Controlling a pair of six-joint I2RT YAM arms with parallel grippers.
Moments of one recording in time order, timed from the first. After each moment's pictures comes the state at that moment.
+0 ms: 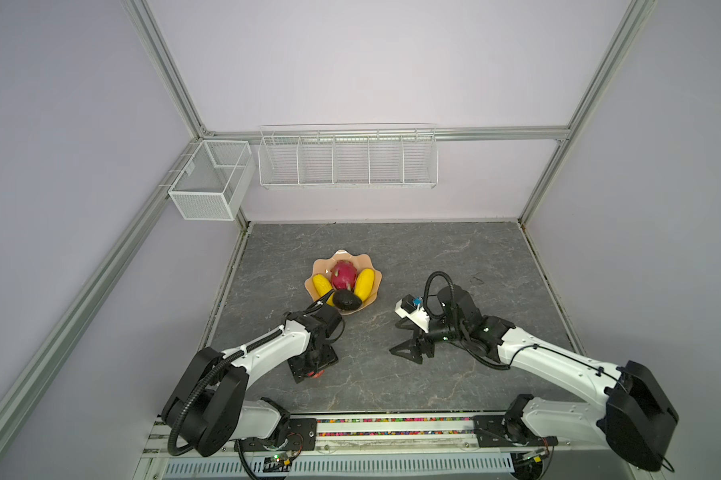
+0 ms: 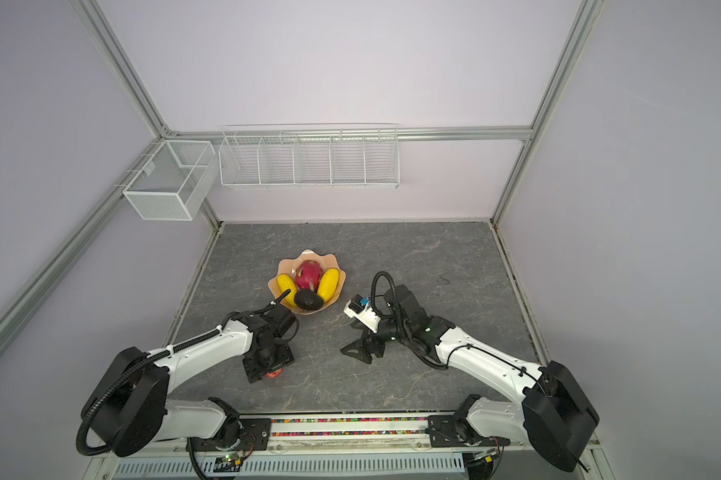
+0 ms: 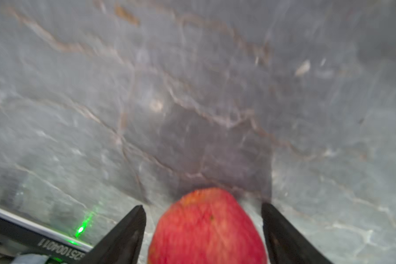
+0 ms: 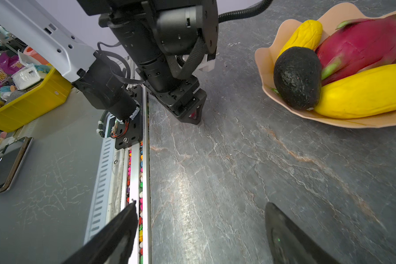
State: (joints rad) left arm -0.63 1.34 0.66 -0.91 -0.03 -1.06; right arm 0.75 1.23 0.71 -0.14 -0.66 -0.09
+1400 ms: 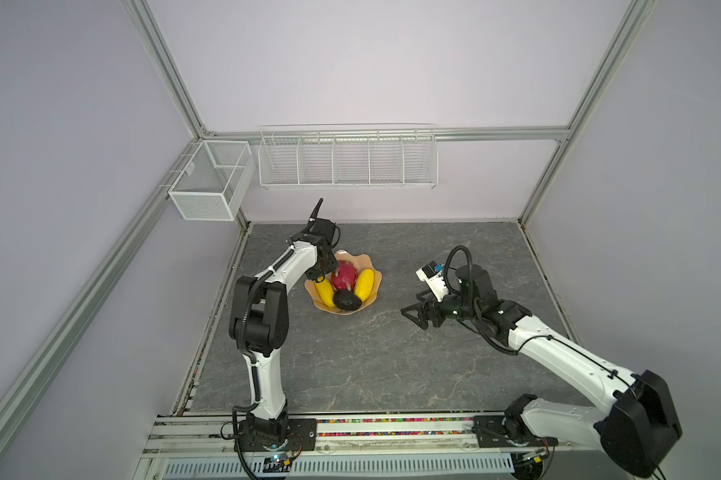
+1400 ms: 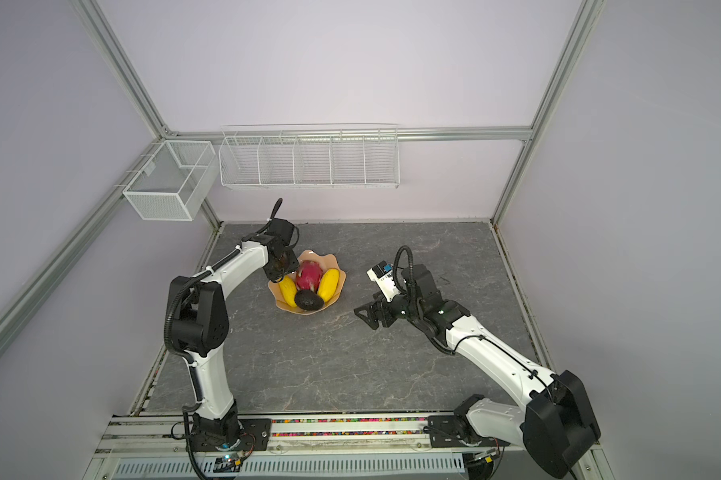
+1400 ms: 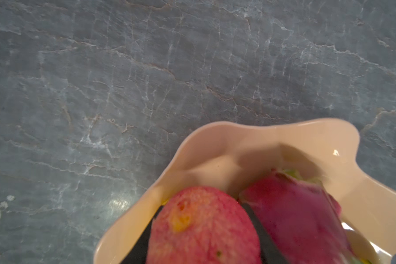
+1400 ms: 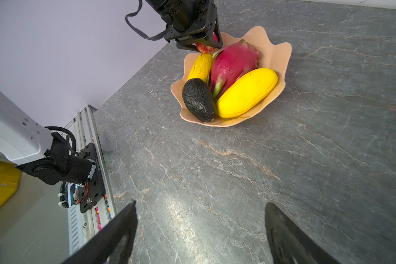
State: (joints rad) left arm -0.32 2.02 1.63 -0.80 -0.18 -0.71; right arm 0.58 1.20 0.84 -0.25 -0.49 0.12
